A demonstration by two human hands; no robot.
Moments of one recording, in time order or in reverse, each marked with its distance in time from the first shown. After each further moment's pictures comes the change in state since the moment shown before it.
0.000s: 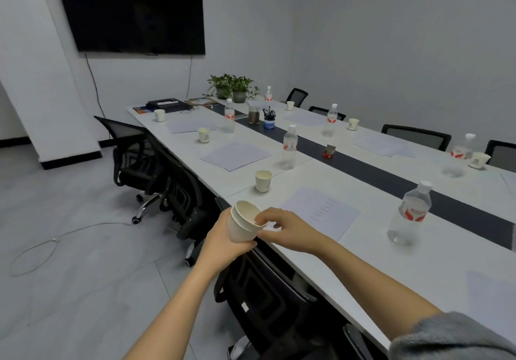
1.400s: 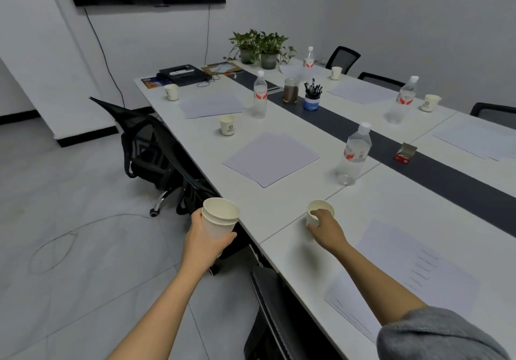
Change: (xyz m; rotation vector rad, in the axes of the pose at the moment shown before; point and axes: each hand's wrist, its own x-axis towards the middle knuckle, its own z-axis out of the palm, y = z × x) left_hand 0.318 -0.121 -0.090 0.064 0.288 -0.264; right_hand 0.334 0.204 0.018 -0.106 0.090 0.557
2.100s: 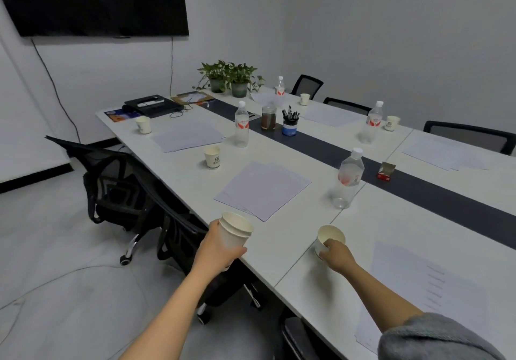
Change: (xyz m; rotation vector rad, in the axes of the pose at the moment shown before) left_hand 0.111 0.011 -0.013 0.188 -0.291 0.062; right_hand 0.035 -0.024 0.014 -0.036 0.060 0.289
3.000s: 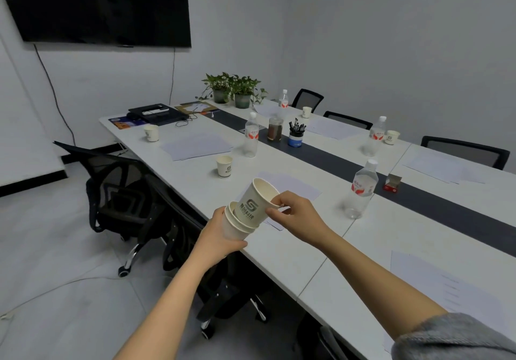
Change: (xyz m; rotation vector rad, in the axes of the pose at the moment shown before) left_hand 0.018 -0.019 -0.079 -0.099 -0.087 0.231; right_hand -0.094 -0.192 -0.022 0.325 0.129 -0.651
